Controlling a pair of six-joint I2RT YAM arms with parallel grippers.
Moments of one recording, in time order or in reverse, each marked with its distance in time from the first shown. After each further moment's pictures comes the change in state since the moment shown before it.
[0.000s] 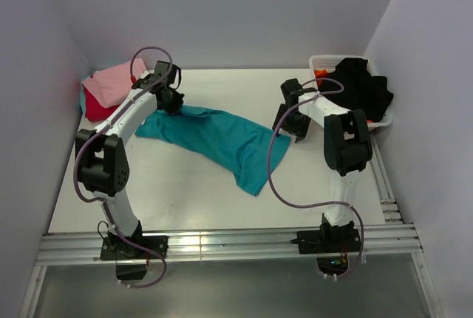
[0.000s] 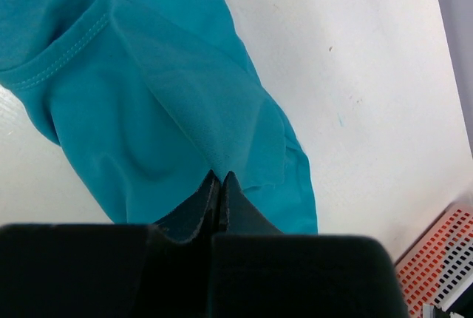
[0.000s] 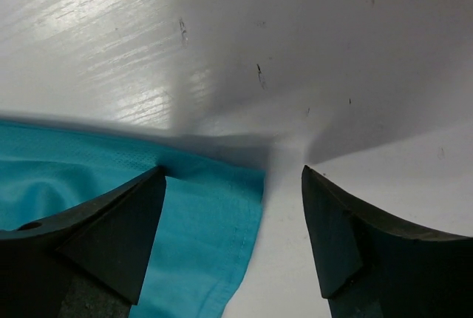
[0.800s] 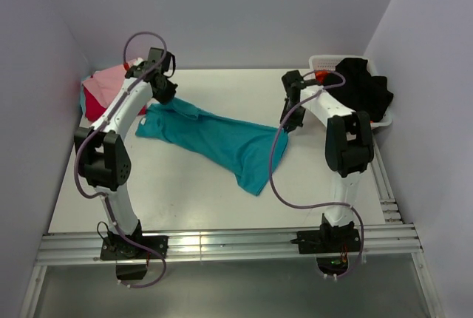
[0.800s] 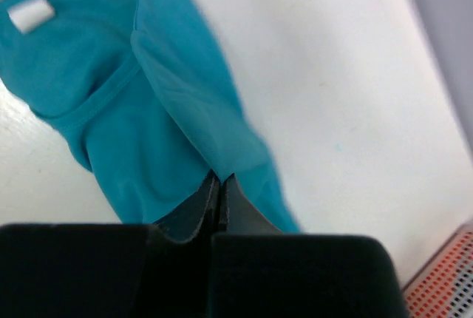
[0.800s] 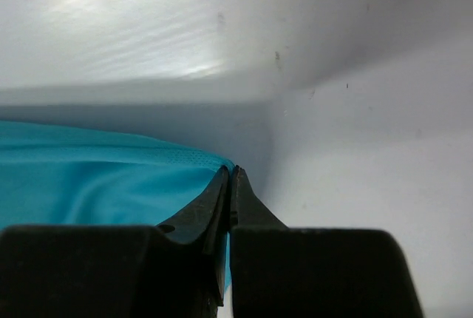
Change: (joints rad) left arm 0.041 0.066 0.160 -0.128 -0.037 0.073; right arm 0.000 0.009 0.073 -0.072 -0.019 -0.038
